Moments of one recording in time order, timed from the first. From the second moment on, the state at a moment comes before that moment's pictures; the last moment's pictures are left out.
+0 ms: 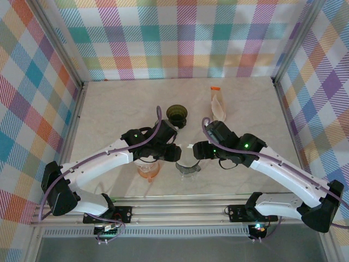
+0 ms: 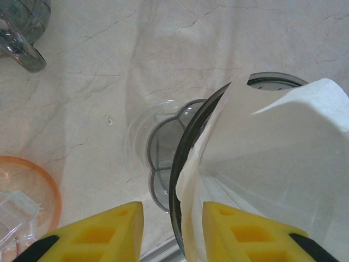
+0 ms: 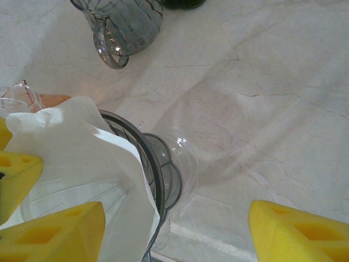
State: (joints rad) left arm -0.93 1.38 1.21 -0.85 0.04 -0.63; right arm 0.88 1.12 1.12 -0.95 0.13 0.59
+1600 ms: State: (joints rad) left arm -0.93 0.71 1.00 -0.85 -0.40 -0.71; right arm 0.91 0.57 0.44 -0.71 -0.03 0.61
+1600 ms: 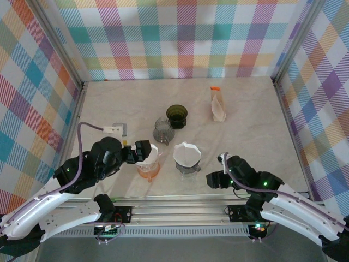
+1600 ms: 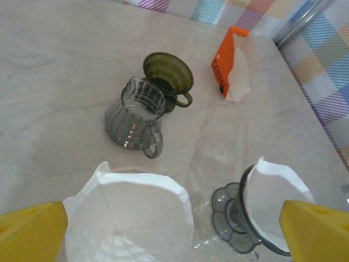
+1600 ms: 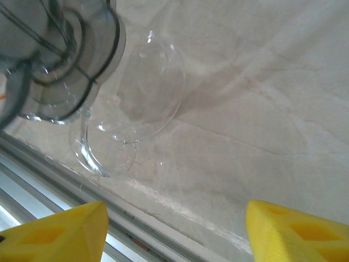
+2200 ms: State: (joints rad) left arm -0.93 0.69 0.93 -0.87 -0.42 -0.76; right arm 1.08 0.61 0.22 -0.29 -0.01 0.59
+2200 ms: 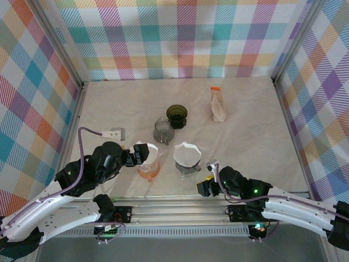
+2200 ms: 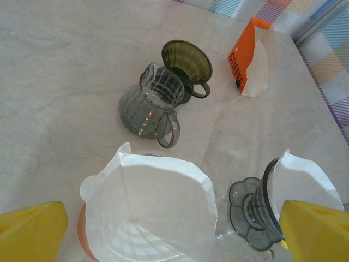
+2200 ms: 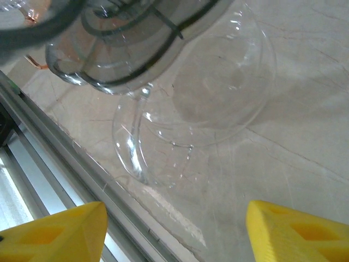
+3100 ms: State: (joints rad) left arm -0.93 0.69 0.91 -0.86 -0.42 -0.76; right arm 1.15 0.81 0.19 -0.02 0.06 0.52
